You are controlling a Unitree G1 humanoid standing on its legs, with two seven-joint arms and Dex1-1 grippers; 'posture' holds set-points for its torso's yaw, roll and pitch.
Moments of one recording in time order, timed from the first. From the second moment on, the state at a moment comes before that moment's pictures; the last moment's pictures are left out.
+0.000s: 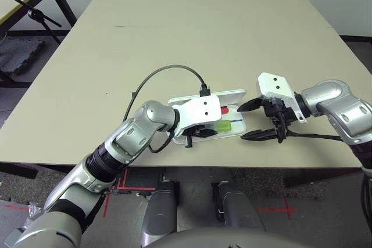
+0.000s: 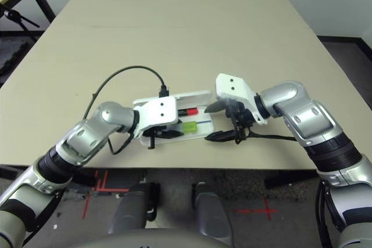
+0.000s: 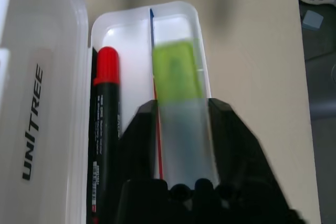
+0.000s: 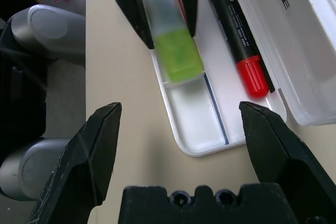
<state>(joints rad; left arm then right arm) -0.56 0.51 -0.56 -0.30 -0.08 0.73 -0.93 -0.53 -0.85 0.30 -0.12 0.28 0.55 1.34</state>
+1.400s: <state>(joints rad) -0.43 0.61 -0.30 -0.47 -0.21 0.65 -0.96 -0.49 -0.99 0.20 -0.12 0.31 0.61 1.36</state>
